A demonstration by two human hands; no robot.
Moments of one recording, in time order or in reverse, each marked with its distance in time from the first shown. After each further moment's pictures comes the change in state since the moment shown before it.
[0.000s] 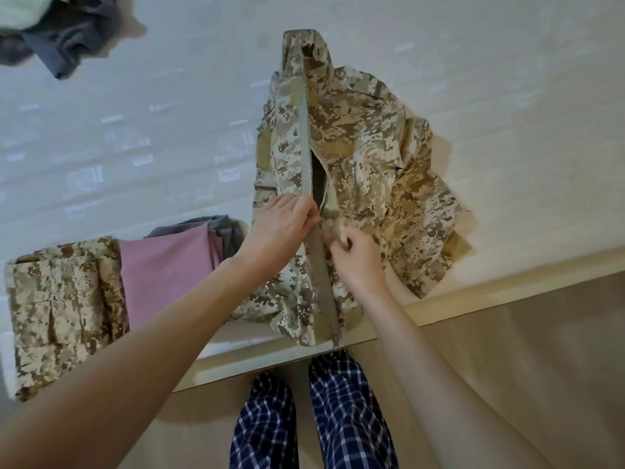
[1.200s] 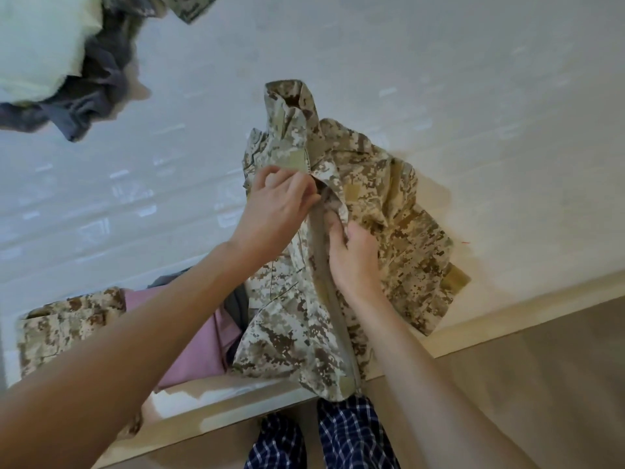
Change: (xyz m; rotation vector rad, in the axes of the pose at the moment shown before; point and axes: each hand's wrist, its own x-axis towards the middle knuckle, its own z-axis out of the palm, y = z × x) left_hand 0.079 0.003 -0.057 0.124 0.142 0.087; right_hand 0.039 -0.057 -0.014 0.010 0.282 -0.194
